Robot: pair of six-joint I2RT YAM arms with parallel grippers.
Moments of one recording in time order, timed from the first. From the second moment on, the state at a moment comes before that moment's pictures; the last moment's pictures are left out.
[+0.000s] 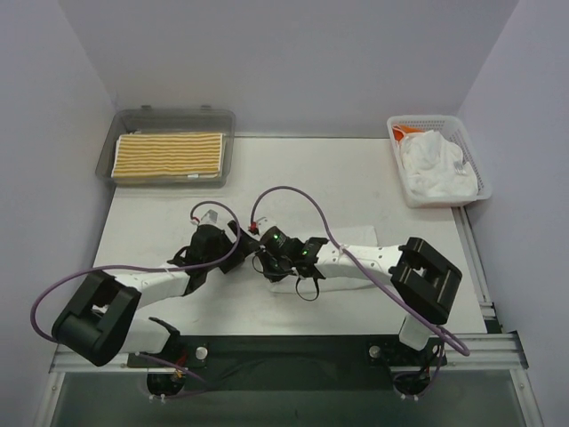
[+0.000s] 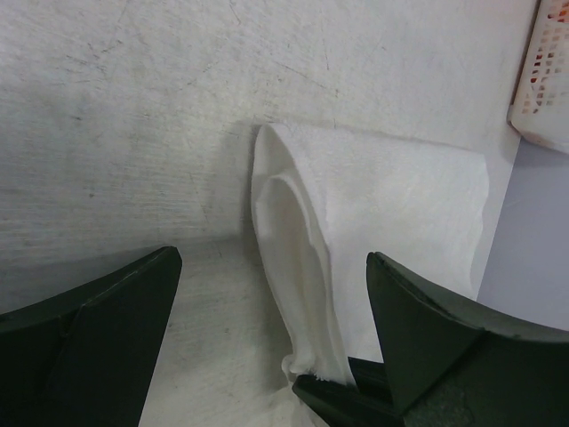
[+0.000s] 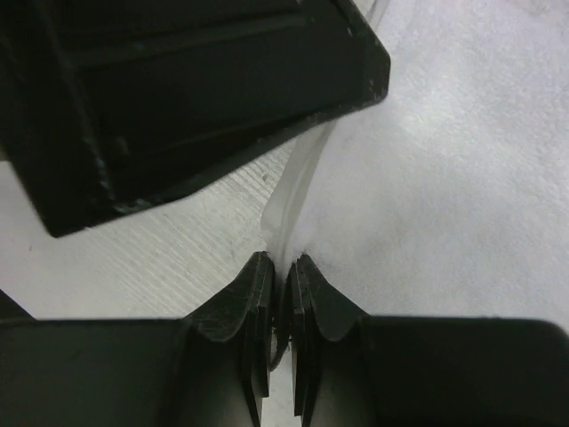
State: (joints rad) left arm -0.50 1.32 0.38 0.32 0.08 -1.07; right arm 1.05 1.72 1.01 -0.21 0.08 0.37
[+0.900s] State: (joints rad) left arm -0.69 1.46 0.41 0.43 -0.05 -1.22; right arm 1.04 1.69 0.99 -0.18 0.06 0.37
